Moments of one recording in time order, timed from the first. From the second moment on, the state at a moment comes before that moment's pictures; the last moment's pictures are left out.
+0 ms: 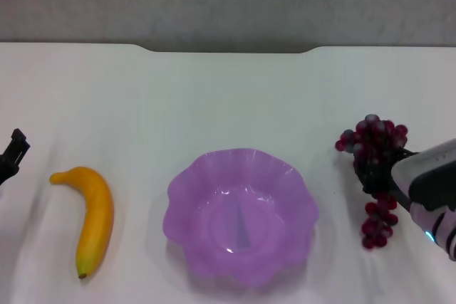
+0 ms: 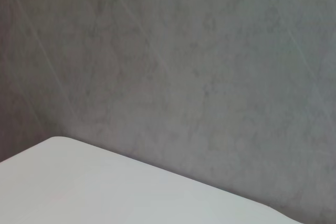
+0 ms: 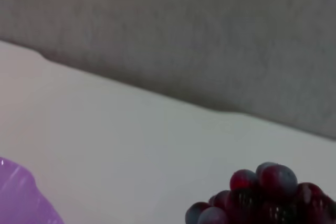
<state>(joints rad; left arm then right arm) -0.36 -2.04 -1.03 -0.26 2.26 0.89 -0.37 0.31 2.01 1.01 0.82 -2.15 -0.27 -0.58</state>
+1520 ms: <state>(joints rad) -0.36 -2.04 -1.03 -0.26 2.26 0.89 -0.36 0.32 2.00 0.94 1.25 -2.21 0.11 -0.58</state>
